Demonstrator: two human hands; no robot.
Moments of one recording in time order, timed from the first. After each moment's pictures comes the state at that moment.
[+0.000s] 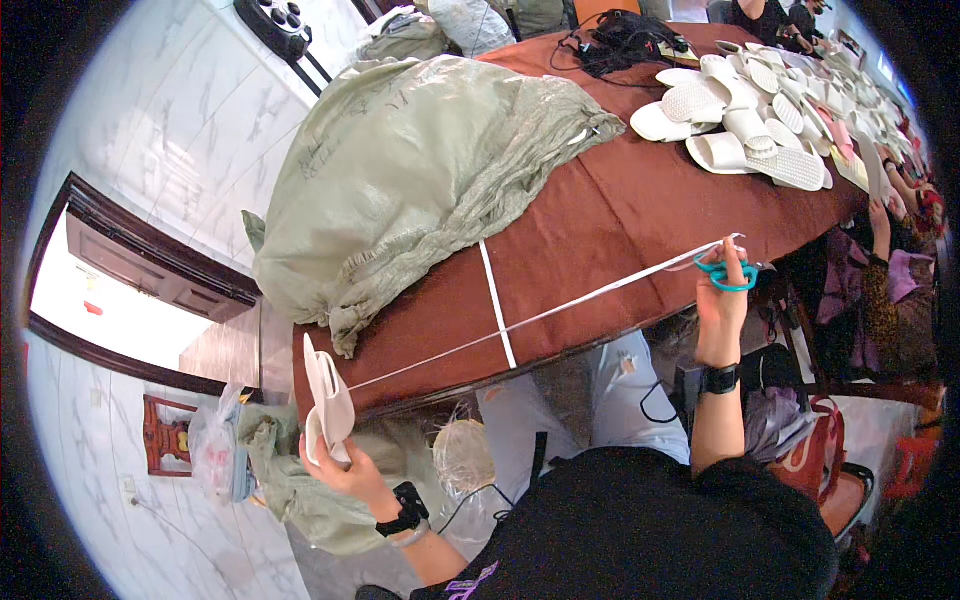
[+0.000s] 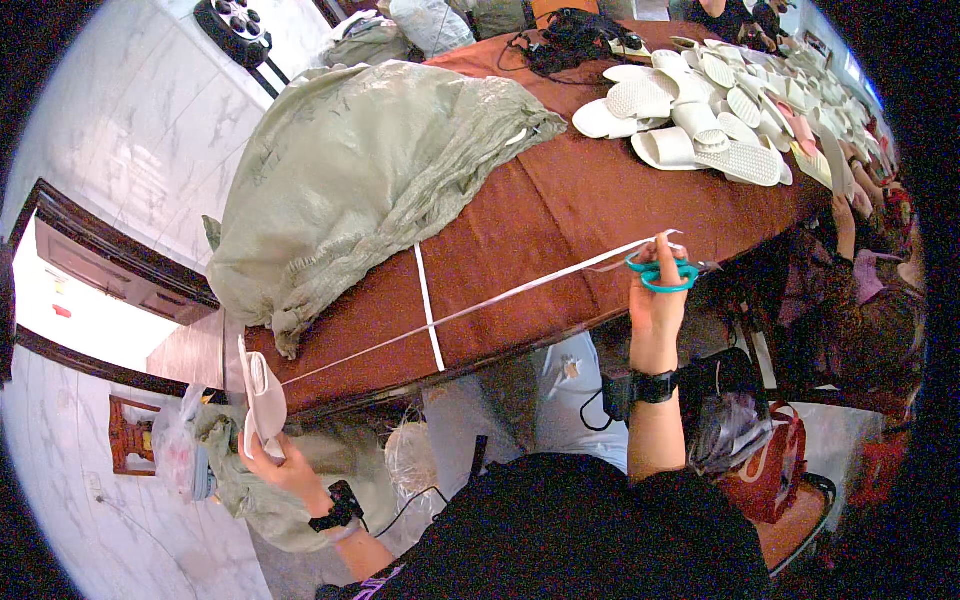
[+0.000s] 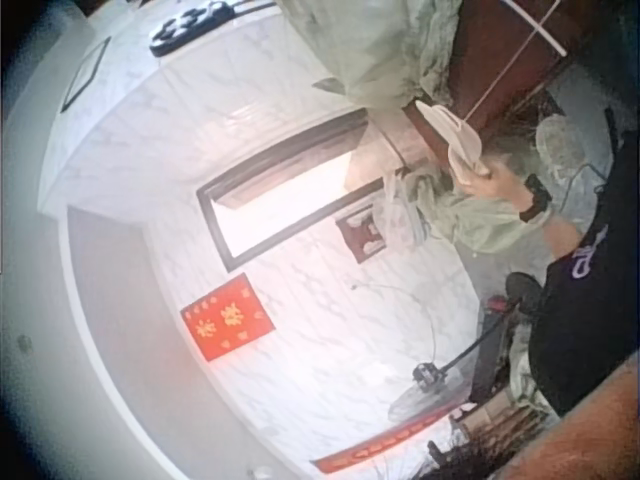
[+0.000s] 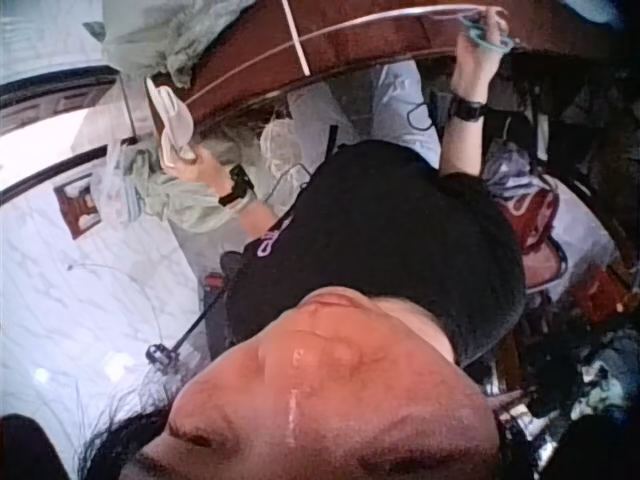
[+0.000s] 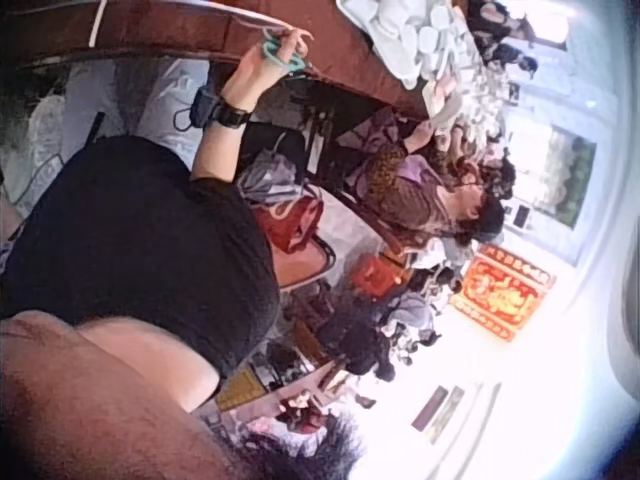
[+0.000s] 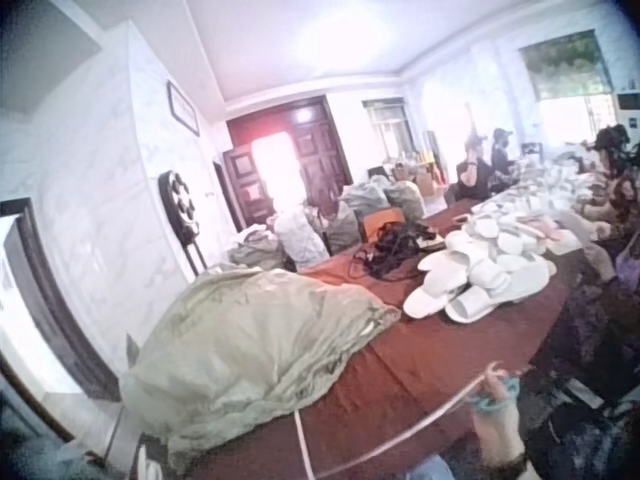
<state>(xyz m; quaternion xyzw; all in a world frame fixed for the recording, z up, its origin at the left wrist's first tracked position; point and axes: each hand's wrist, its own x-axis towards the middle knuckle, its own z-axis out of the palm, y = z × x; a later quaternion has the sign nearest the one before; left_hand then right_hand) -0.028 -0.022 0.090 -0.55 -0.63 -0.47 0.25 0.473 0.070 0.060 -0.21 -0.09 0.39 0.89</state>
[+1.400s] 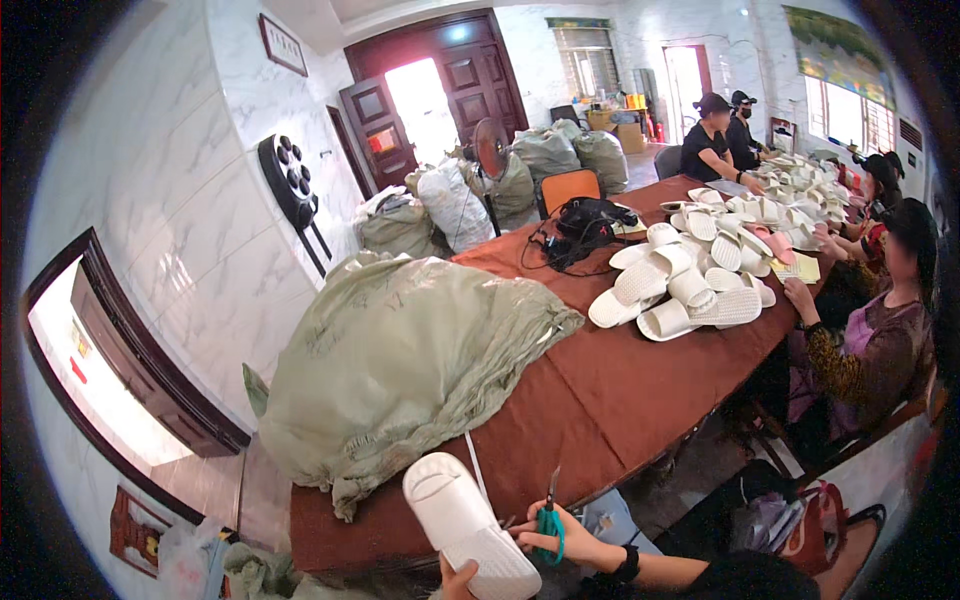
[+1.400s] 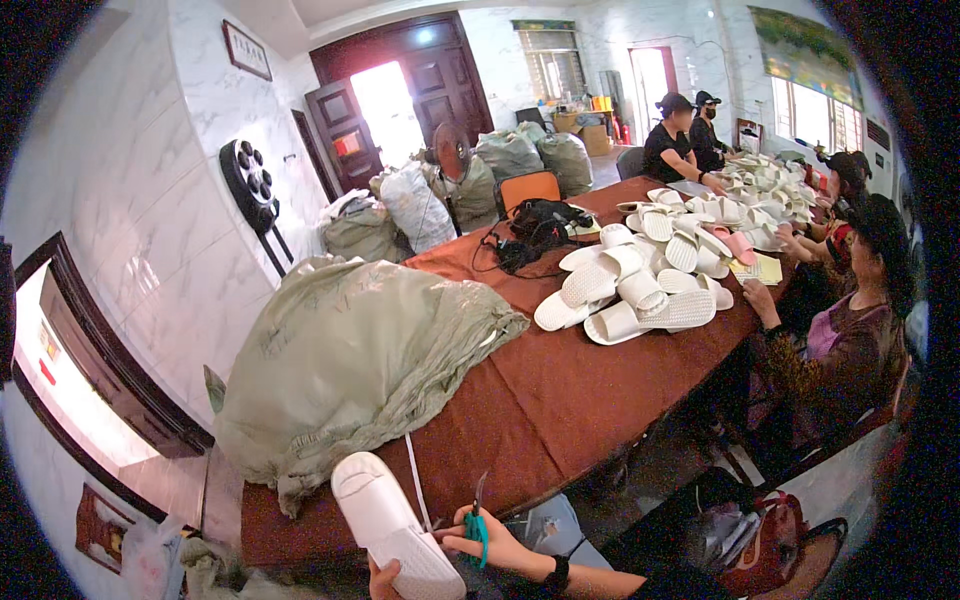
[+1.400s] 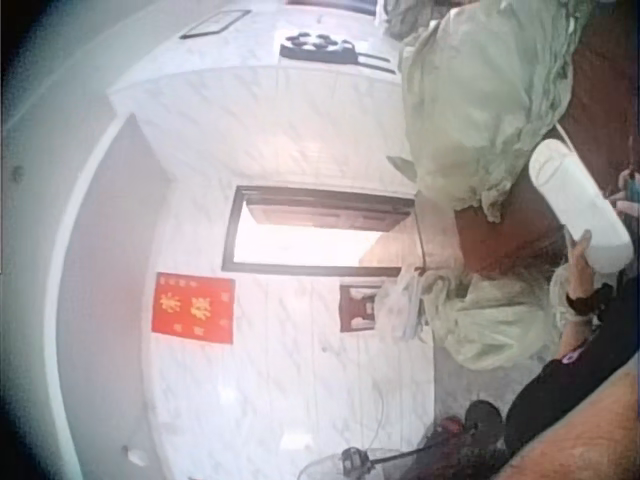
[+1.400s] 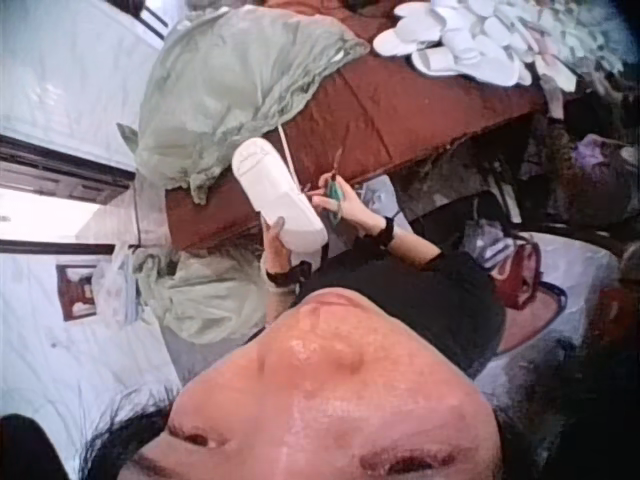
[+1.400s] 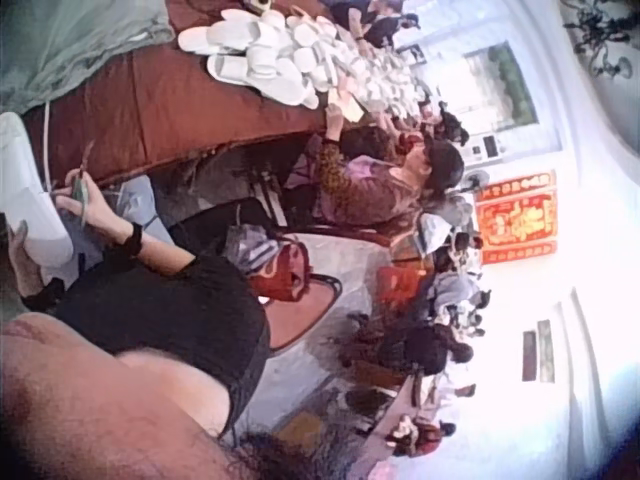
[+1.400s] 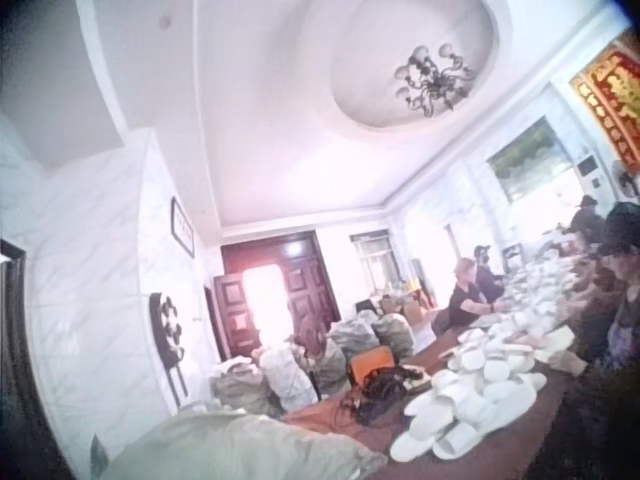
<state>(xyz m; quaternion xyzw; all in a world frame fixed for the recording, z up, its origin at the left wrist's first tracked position) 0.125 -0.026 0.105 -0.26 -0.40 -0.55 -0.69 0.309 0.012 0.056 -0.27 -0.35 0.72 0.54</state>
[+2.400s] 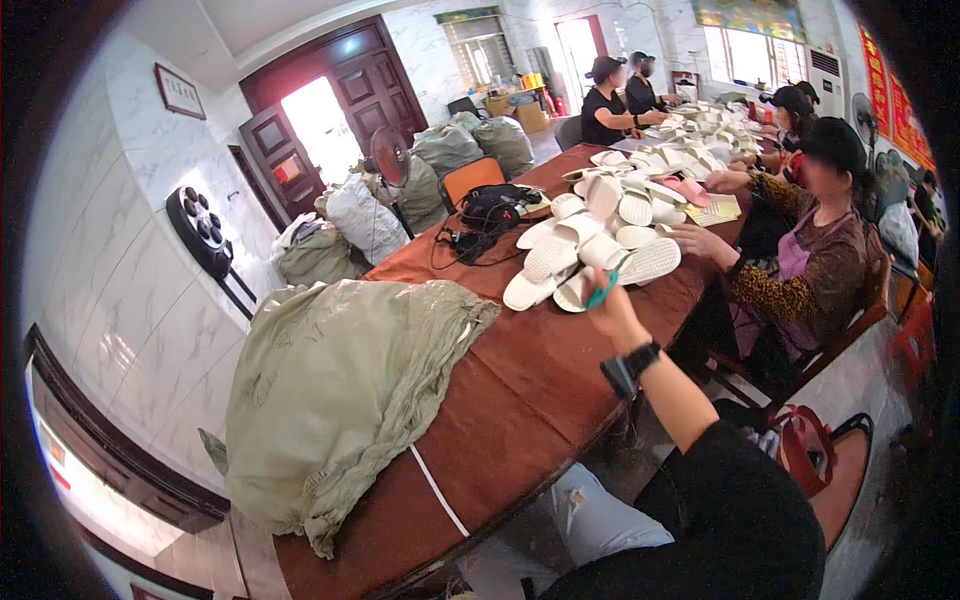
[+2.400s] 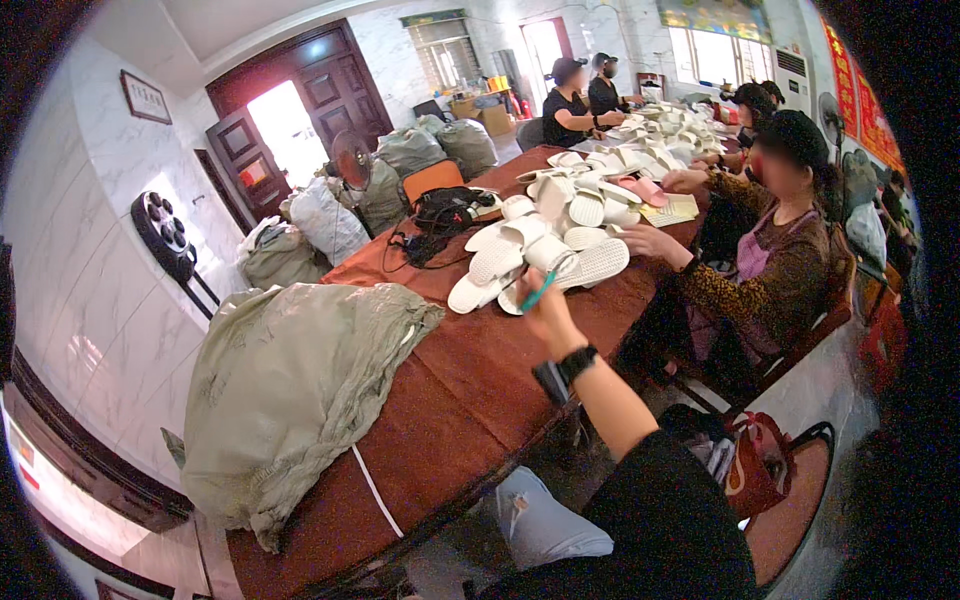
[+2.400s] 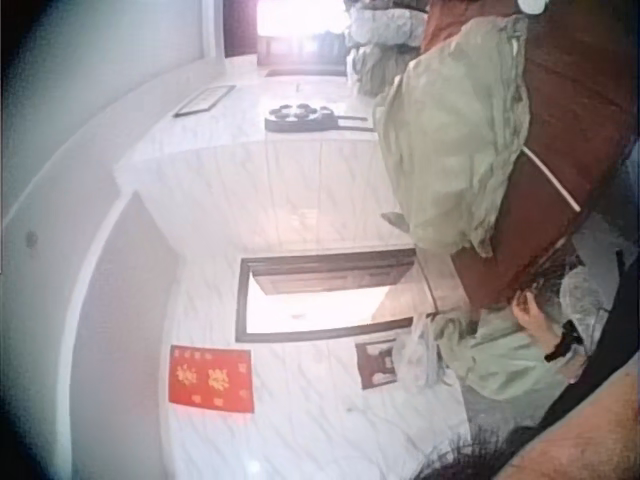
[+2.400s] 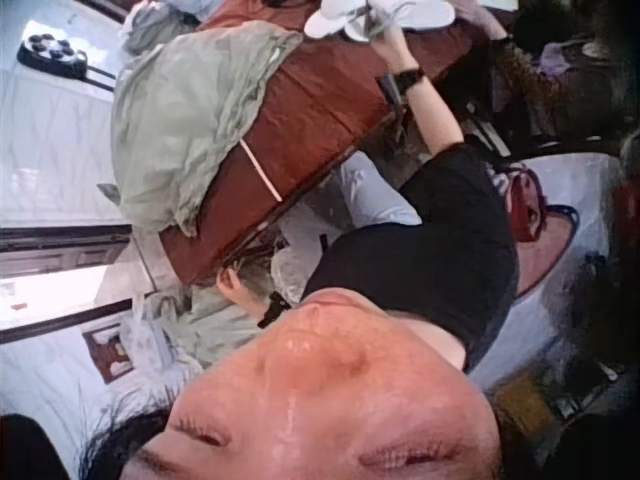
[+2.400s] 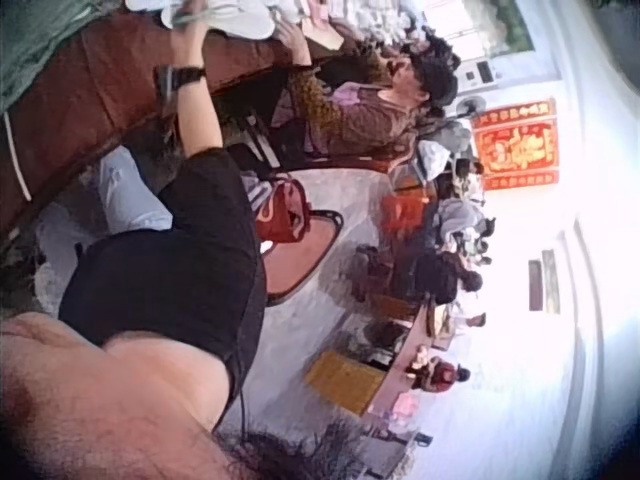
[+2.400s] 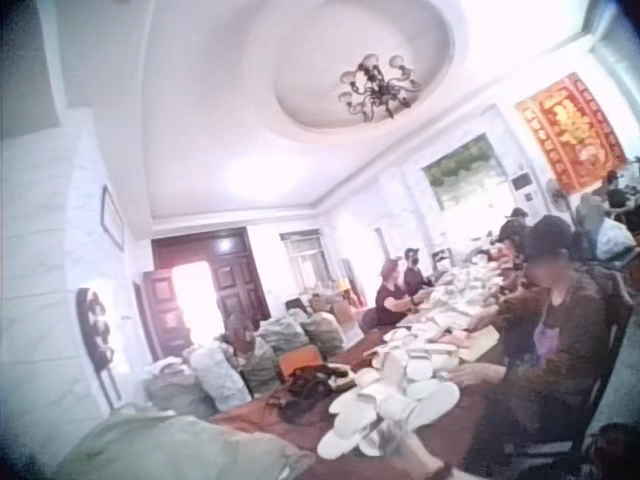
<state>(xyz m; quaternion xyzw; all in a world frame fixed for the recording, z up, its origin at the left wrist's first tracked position) 0.007 -0.047 0.082 -0.44 -0.66 -0.55 -0.26 0.641 0.176 0.076 -0.13 -0.22 0.40 0.88</state>
